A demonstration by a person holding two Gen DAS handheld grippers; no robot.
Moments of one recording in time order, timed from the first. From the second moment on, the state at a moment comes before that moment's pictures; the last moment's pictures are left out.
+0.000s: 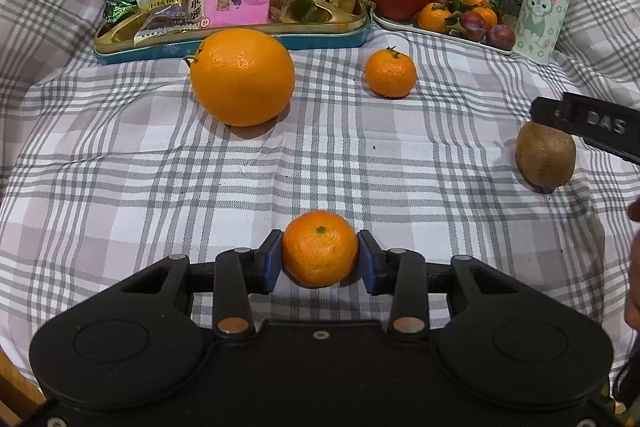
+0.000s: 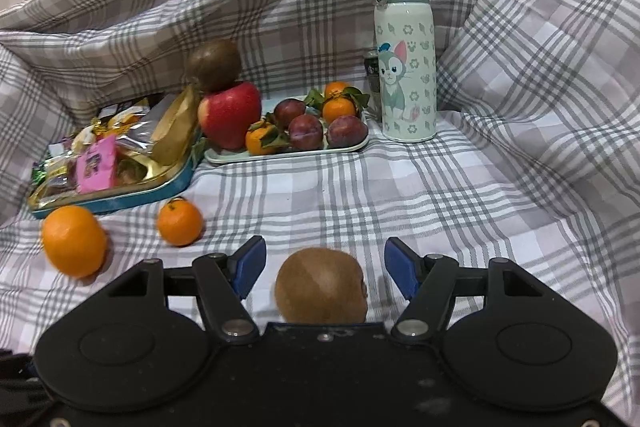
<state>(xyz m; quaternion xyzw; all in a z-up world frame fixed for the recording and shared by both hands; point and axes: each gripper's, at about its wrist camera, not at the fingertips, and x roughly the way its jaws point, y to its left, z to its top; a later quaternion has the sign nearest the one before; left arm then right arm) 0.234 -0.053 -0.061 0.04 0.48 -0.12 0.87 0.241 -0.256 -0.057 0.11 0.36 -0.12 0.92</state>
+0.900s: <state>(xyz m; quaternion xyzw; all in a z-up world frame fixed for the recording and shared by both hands) 0.238 -0.050 -0.062 0.02 0.47 -0.11 0.87 0.269 -0.246 -0.108 0.05 0.37 -0.12 0.92</state>
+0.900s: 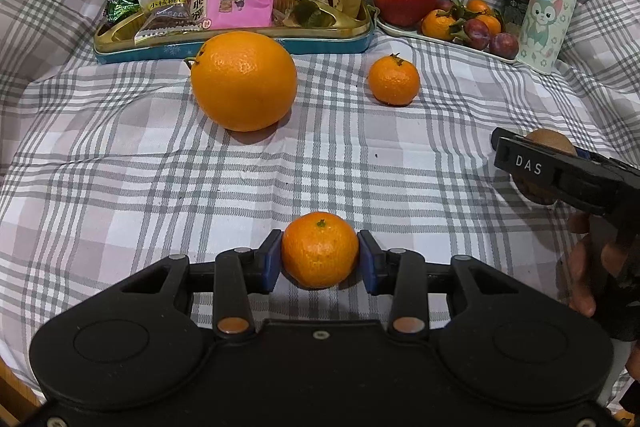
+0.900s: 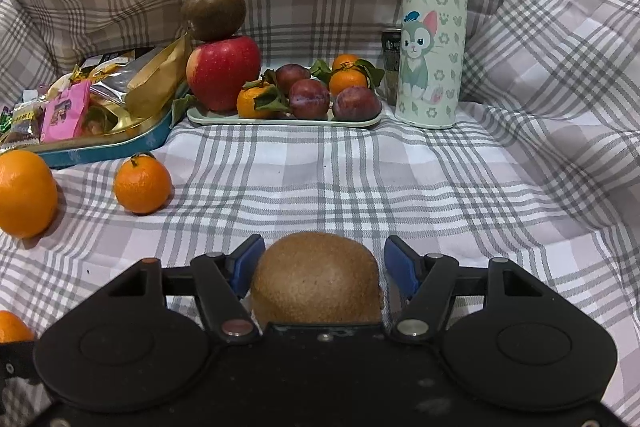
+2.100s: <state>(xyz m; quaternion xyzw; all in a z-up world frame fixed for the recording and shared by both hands) 0.237 -0.054 -0.063 0.03 0.47 -0.10 0.88 0.268 -0.248 -0.106 0.02 0.36 -0.09 0.93</state>
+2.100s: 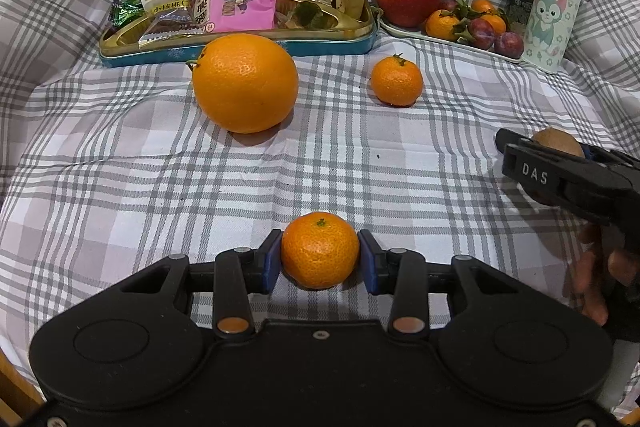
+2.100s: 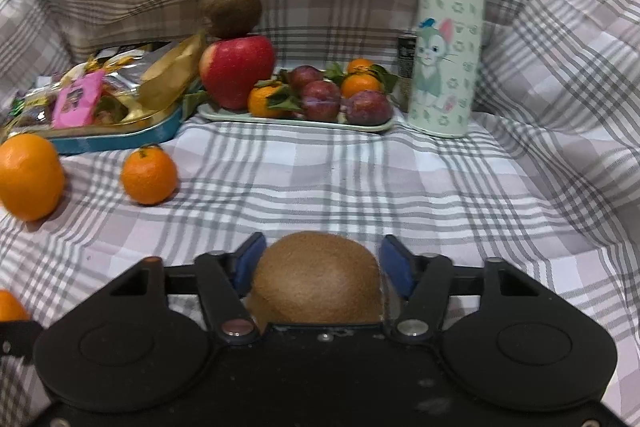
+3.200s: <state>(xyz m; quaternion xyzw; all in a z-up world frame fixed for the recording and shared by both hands) 0.187 -0.005 0.021 0.04 0.39 -0.09 0.92 0.171 -0.221 -0.028 0.05 0.35 -0.03 0.93</state>
